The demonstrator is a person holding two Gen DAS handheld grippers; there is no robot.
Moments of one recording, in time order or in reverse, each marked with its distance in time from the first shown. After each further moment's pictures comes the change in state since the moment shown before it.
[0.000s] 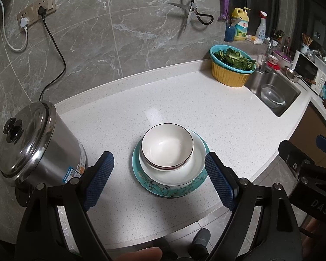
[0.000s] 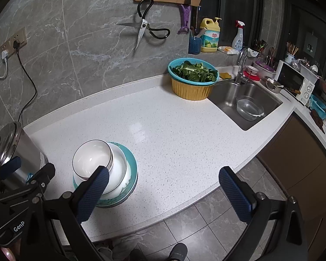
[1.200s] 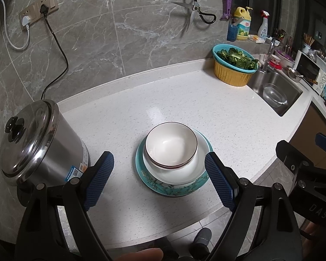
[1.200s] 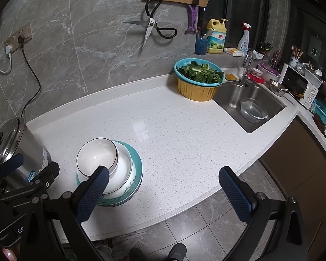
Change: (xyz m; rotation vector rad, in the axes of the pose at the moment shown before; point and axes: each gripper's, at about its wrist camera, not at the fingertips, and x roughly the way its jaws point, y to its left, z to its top) left arm -0.002 0.002 0.003 -0.007 0.010 0.016; right arm 0.005 0.010 0.005 -0.034 0.005 0.027
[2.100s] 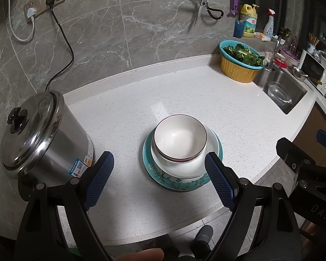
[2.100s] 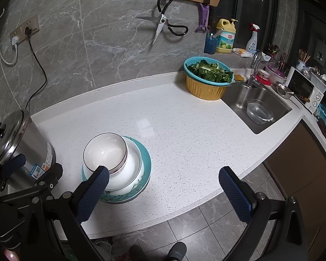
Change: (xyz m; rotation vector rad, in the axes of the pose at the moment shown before) left arm 0.004 0.007 -0.013 -0.026 0.029 0.030; right arm 0.007 0.013 0.000 -0.046 0.016 0.029
